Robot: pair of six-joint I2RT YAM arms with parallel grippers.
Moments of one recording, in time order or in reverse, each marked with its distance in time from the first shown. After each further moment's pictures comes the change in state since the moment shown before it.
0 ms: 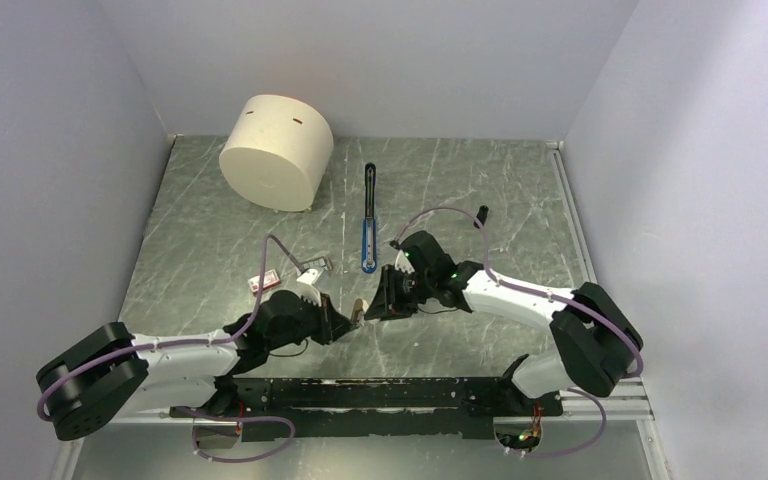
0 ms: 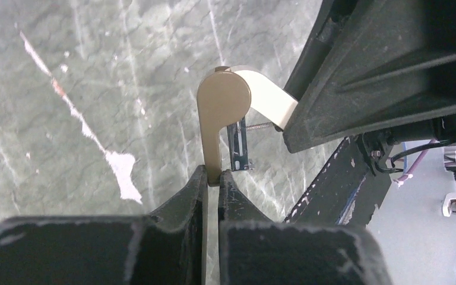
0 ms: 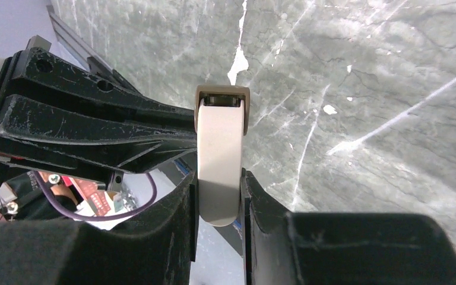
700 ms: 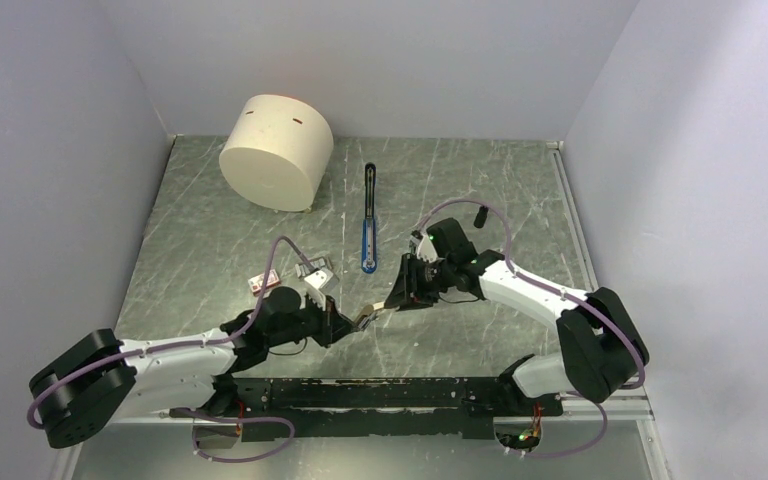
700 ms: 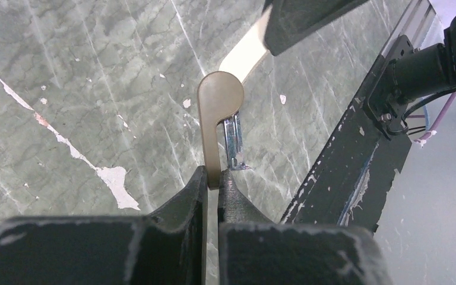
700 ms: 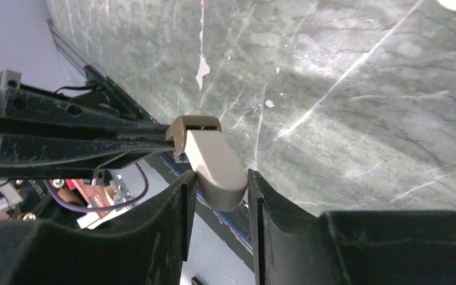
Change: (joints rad) left arm 0.000 -0.042 0.054 -0.077 0.089 0.212; right arm -0.211 -0.043 0.012 -0.148 -0.126 -0.165
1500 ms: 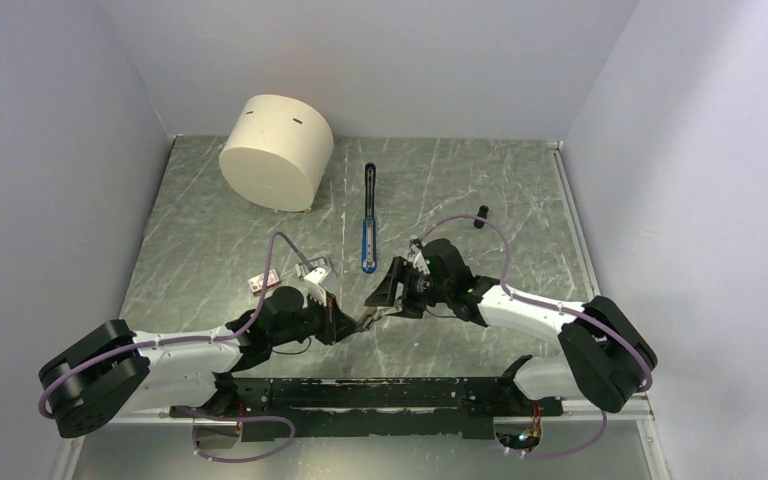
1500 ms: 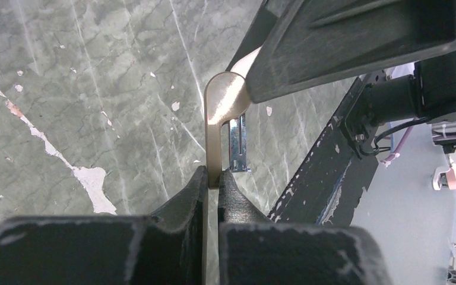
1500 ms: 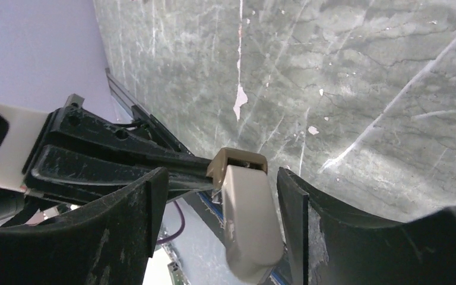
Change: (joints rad) left arm 0.000 0.059 -0.003 0.070 0.000 -0.146; right arm 0.122 -0.068 -0.191 0.396 0.138 0.320
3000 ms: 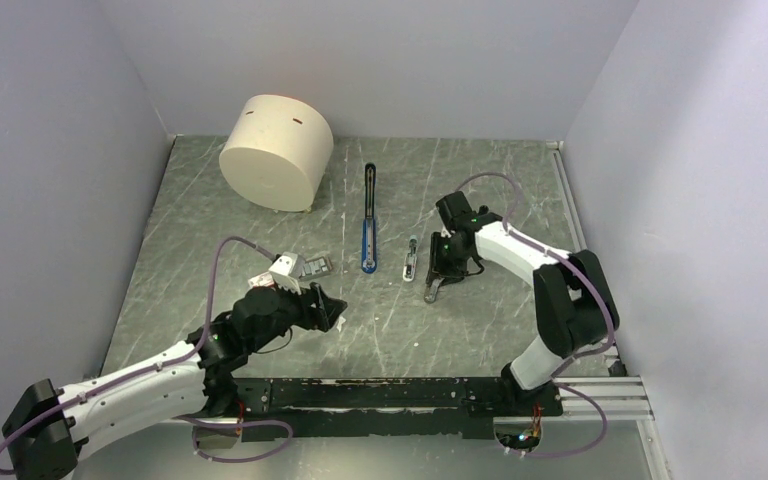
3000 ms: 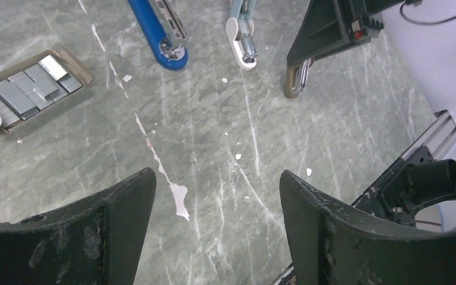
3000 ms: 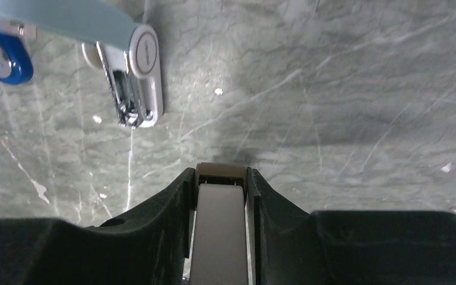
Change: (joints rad) left arm 0.000 -0.440 0.075 -0.433 -0.352 0.060; right arm -0.290 0.277 0.431 -0.720 0.311 -0.508
